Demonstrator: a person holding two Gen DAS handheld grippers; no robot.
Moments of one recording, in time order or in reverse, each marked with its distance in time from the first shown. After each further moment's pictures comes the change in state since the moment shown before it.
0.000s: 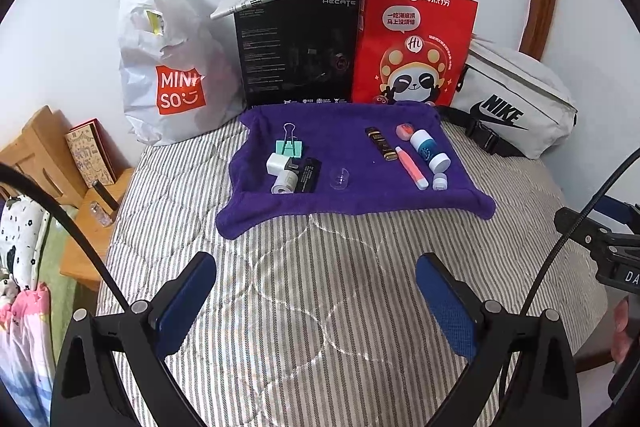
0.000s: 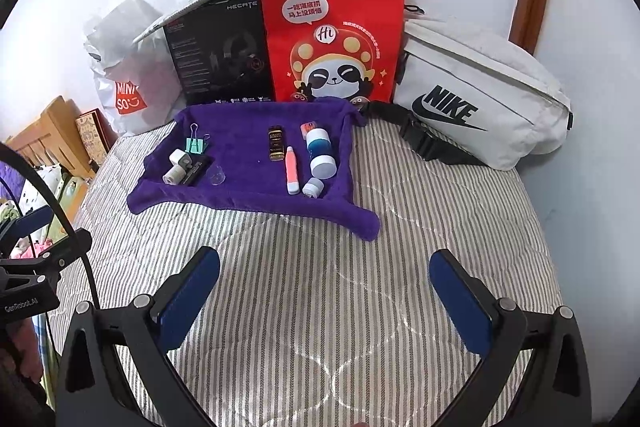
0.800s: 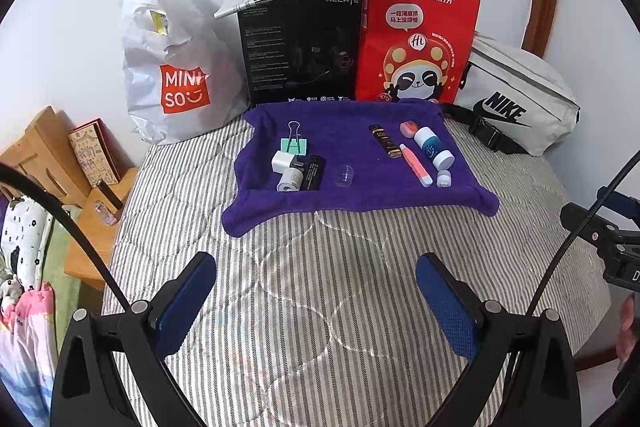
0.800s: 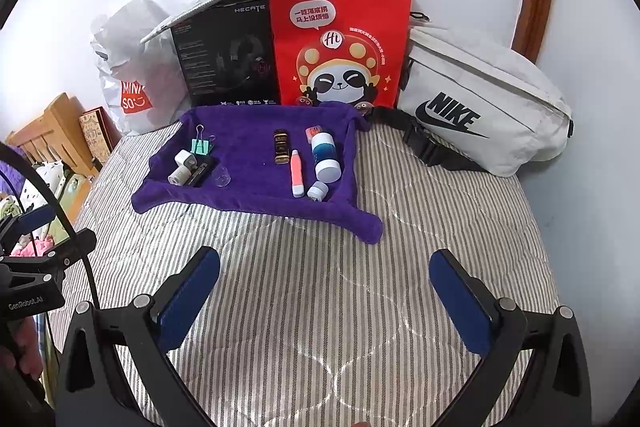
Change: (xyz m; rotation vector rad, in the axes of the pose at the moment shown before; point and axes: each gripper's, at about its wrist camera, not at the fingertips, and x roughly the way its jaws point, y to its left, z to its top) left arm -0.002 0.000 -0.001 0.006 0.006 0.020; right arm -0.008 0.004 0.001 -0.021 -0.011 0.003
